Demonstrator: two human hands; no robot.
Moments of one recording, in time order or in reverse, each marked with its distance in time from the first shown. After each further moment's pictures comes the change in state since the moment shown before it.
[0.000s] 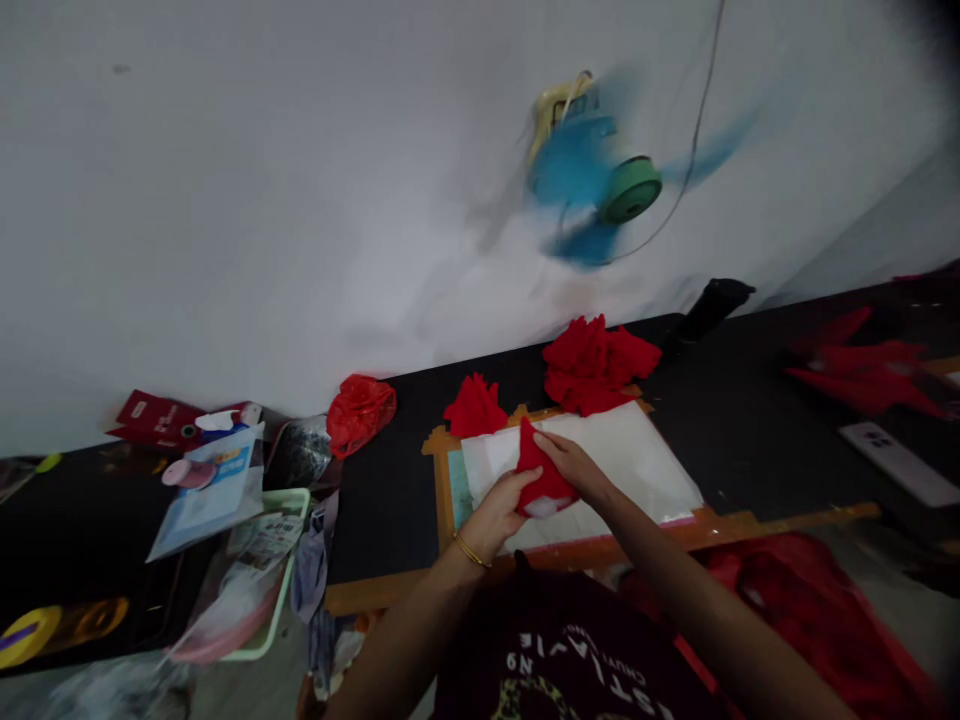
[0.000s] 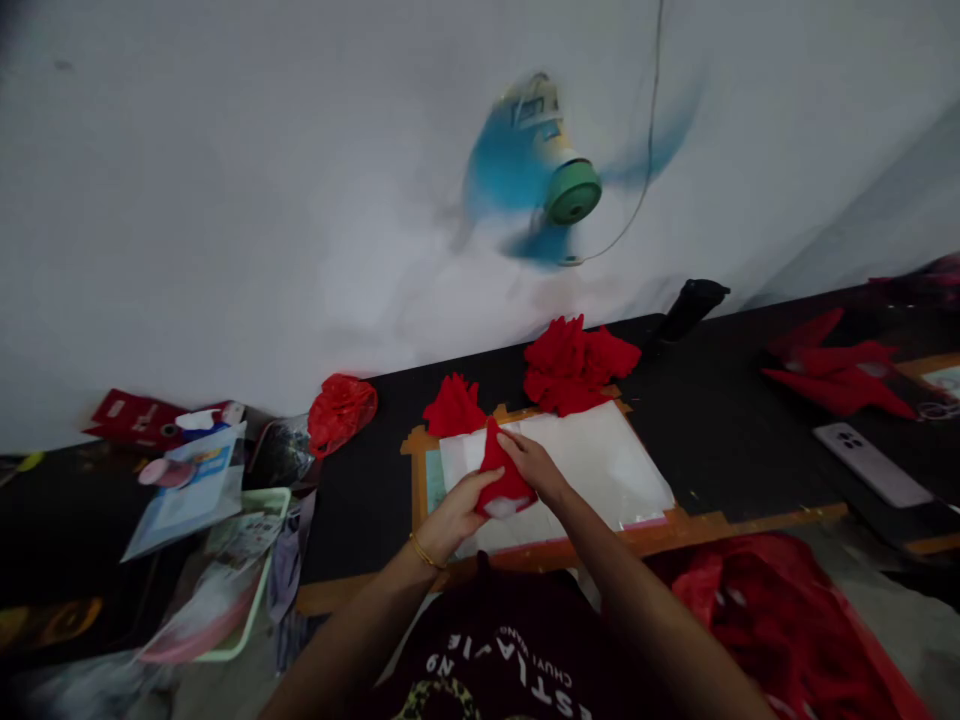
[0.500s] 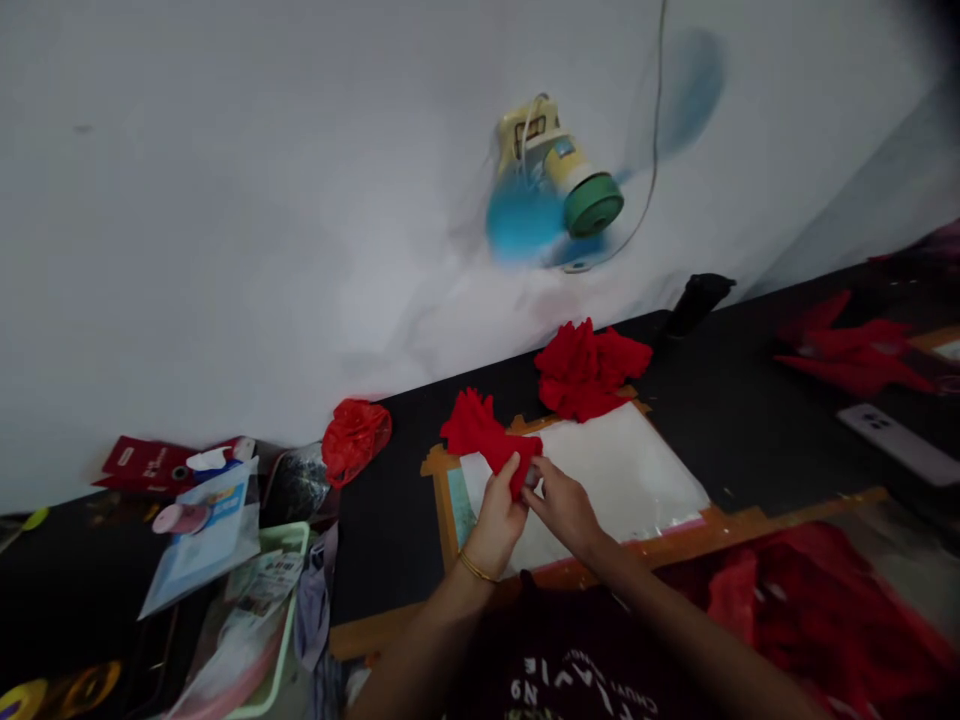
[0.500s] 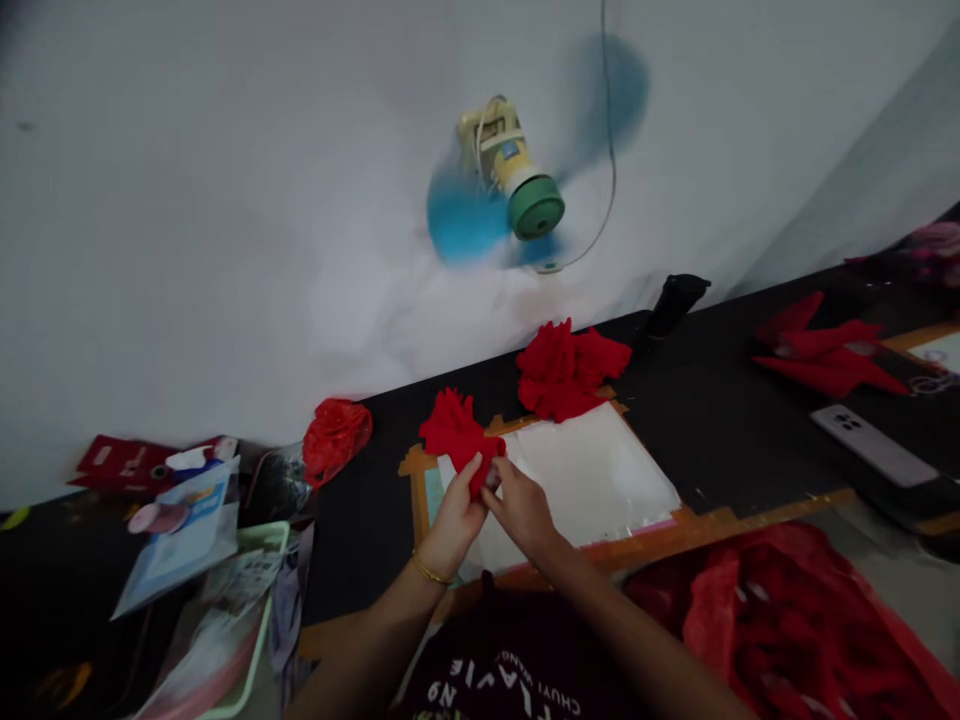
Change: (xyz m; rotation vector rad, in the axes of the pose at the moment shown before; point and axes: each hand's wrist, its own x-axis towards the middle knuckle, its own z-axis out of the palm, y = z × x) left_hand 0.023 0.010 0.012 -0.145 0.126 0.260; right_hand -0.031 0.009 0.037 -0.558 0.182 -0.357
